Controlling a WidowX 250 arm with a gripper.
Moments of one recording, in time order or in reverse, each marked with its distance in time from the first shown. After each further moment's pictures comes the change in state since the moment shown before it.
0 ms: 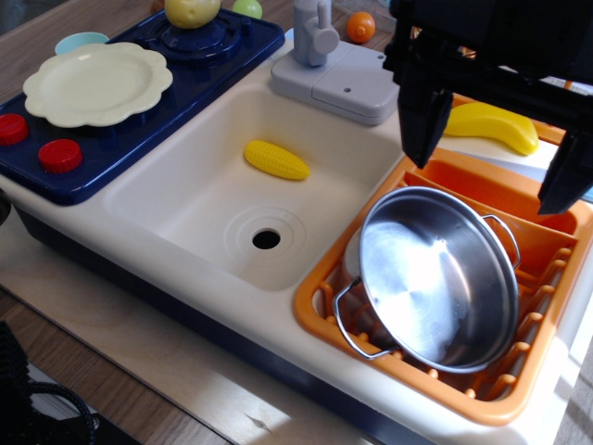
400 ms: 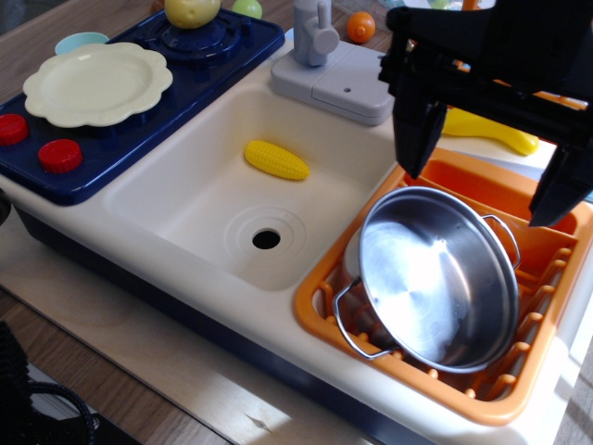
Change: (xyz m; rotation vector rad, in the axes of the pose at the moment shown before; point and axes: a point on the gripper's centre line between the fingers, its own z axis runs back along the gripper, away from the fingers) arm -0.002 0.006 -0.006 0.027 0.030 -0.016
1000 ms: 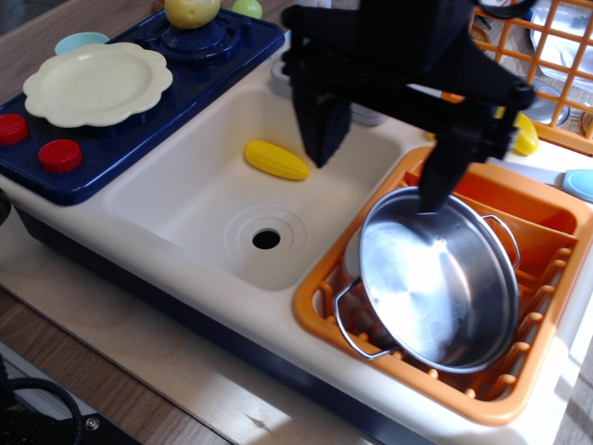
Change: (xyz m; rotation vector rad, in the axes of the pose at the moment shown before) arm -0.008 0.044 -0.015 -0.038 -0.004 -0.036
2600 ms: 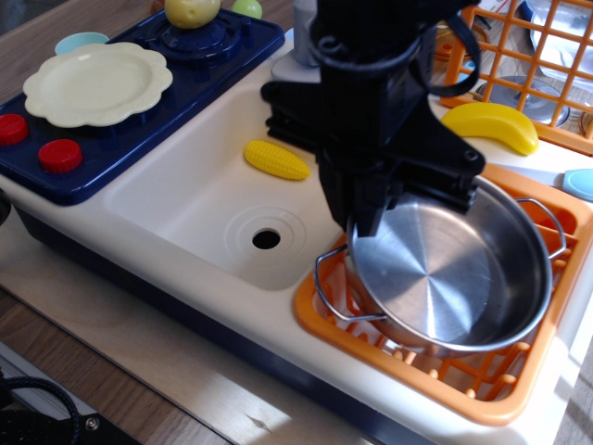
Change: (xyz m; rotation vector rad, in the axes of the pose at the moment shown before) arm 0.002 0.005 -0.020 -0.050 -0.038 -0.020
